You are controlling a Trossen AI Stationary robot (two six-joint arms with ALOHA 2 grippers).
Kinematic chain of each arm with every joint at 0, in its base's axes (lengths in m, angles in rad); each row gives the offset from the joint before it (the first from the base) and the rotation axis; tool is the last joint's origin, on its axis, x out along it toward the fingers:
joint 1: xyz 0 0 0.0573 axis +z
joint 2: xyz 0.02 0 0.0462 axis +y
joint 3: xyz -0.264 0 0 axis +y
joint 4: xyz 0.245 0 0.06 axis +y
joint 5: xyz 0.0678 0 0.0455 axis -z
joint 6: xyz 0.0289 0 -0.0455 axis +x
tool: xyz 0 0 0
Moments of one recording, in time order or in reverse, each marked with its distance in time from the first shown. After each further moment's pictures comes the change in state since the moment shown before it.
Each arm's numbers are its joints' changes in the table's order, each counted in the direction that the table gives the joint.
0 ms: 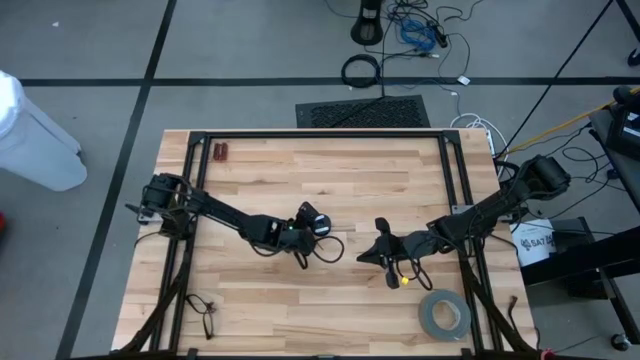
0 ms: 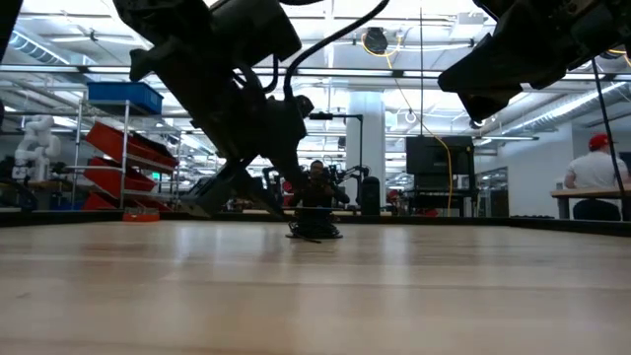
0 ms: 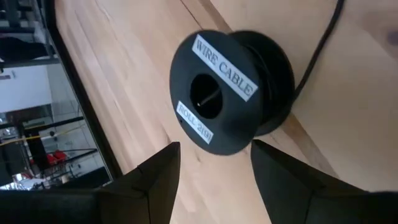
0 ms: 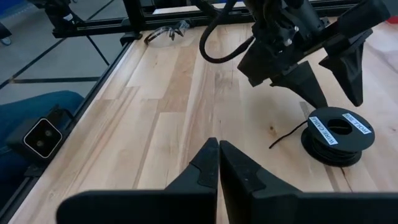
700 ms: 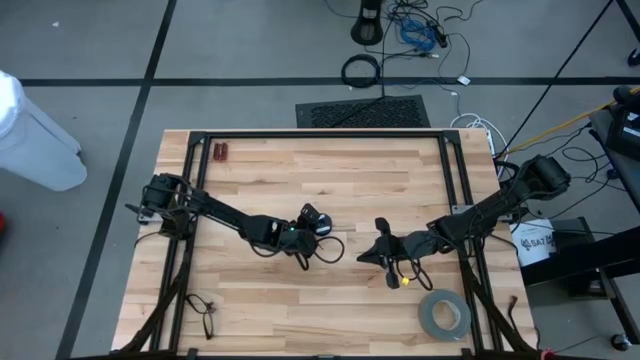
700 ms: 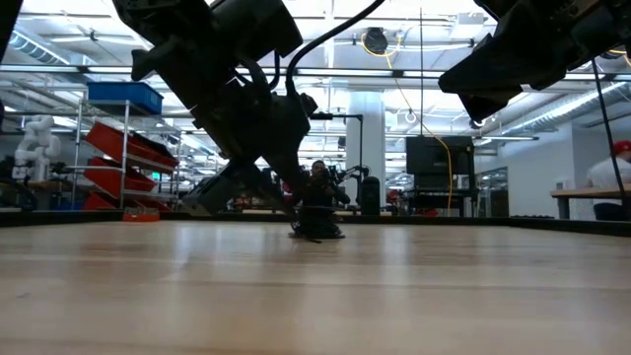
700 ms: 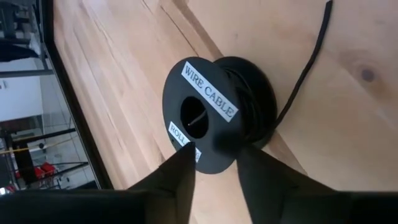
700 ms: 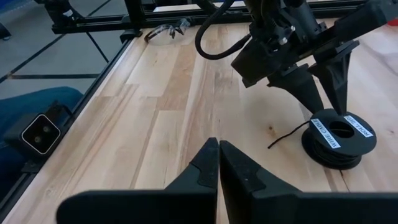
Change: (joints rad) left arm 0.000 0.000 0.000 -0.032 0.061 -0.005; right arm 0.000 0.000 0.000 0.004 0.000 -0.018
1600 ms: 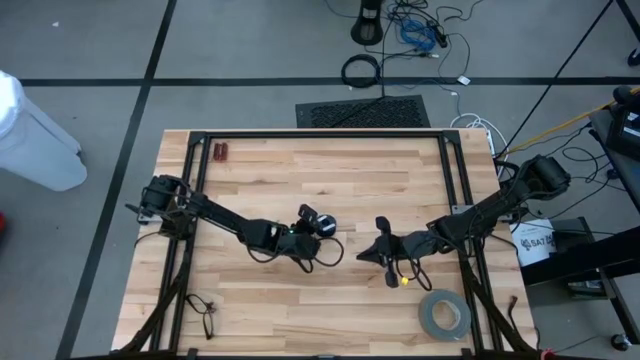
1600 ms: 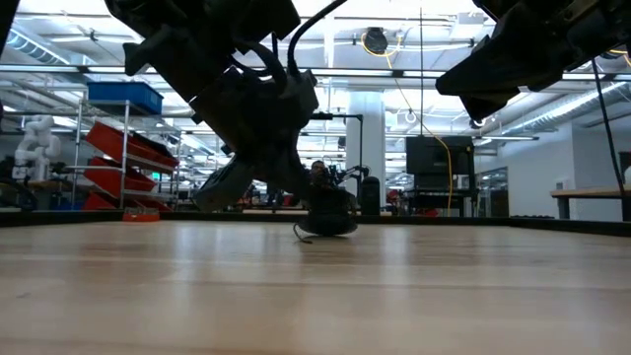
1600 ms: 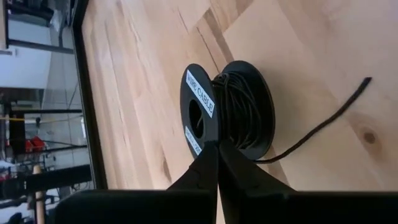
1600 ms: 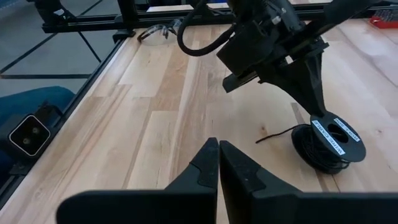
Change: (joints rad) left arm -0.044 0.000 -0.001 -0.063 -0.050 -0.202; right arm 0.000 0.000 0.000 0.004 0.029 -0.007
